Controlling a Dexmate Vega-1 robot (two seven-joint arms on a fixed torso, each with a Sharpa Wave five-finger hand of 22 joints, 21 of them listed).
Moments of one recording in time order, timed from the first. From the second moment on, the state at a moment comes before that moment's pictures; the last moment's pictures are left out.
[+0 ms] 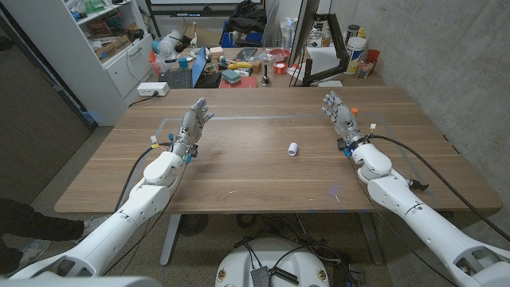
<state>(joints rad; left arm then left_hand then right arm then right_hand) 0.94 0.57 0.33 -1.38 -0.67 -0.38 -0.06 0.05 0.08 0.51 0.17 0.24 -0.17 -0.05 0.18 0.18 -0.17 -0.10 0.19 0.18 -0.17 -0.03 0.18 0.18 -0.17 -0.03 0.67 0.18 -0.89 -0.53 -0.39 -1.40 0.56 0.36 -0.01 0.13 0.10 0.22 0.04 0.21 0.03 0.08 0.19 0.18 0.05 0.09 0.21 0.18 -0.09 0.03 0.18 0.17 -0.01 -0.03 0.34 0.18</state>
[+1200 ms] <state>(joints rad) 0.89 0.55 0.35 -1.31 -0.68 -0.39 -0.12 0.05 0.08 0.51 0.17 0.24 -0.17 -0.05 0.19 0.18 -0.17 -0.10 0.19 0.18 -0.17 -0.03 0.19 0.18 -0.17 -0.03 0.67 0.18 -0.94 -0.65 -0.37 -1.55 0.42 0.32 -0.11 0.14 0.09 0.22 0.02 0.21 0.04 0.08 0.19 0.18 0.06 0.08 0.22 0.18 -0.08 0.02 0.18 0.17 0.00 -0.03 0.34 0.18</state>
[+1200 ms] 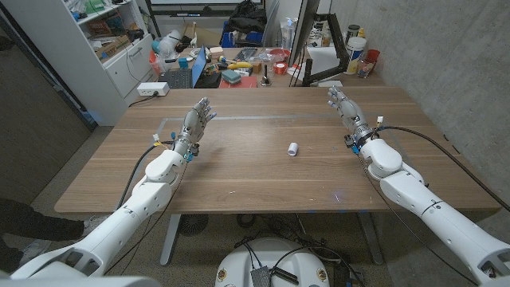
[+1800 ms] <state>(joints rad) 0.88 0.55 0.36 -1.30 -0.68 -0.39 -0.13 0.05 0.08 0.51 0.17 0.24 -0.17 -0.05 0.19 0.18 -0.17 -0.10 0.19 0.18 -0.17 -0.03 0.19 0.18 -0.17 -0.03 0.67 0.18 -0.98 -0.73 -0.34 -1.63 0.35 0.29 -0.15 0.15 0.09 0.23 0.02 0.21 0.06 0.08 0.20 0.18 0.07 0.08 0.22 0.18 -0.08 0.03 0.18 0.17 0.01 -0.03 0.34 0.18</state>
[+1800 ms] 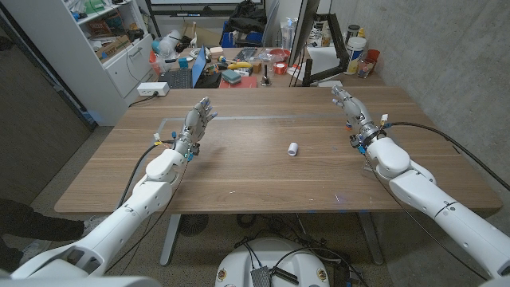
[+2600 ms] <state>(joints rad) 0.87 0.54 0.37 -1.28 -0.67 -0.39 -0.15 0.05 0.08 0.51 0.17 0.24 -0.17 -0.05 0.19 0.18 -0.17 -0.10 0.19 0.18 -0.17 -0.03 0.19 0.18 -0.17 -0.03 0.67 0.18 -1.06 -0.84 -0.30 -1.74 0.26 0.25 -0.19 0.16 0.09 0.23 0.01 0.21 0.07 0.08 0.20 0.18 0.07 0.09 0.22 0.18 -0.07 0.03 0.18 0.17 0.02 -0.03 0.34 0.18</state>
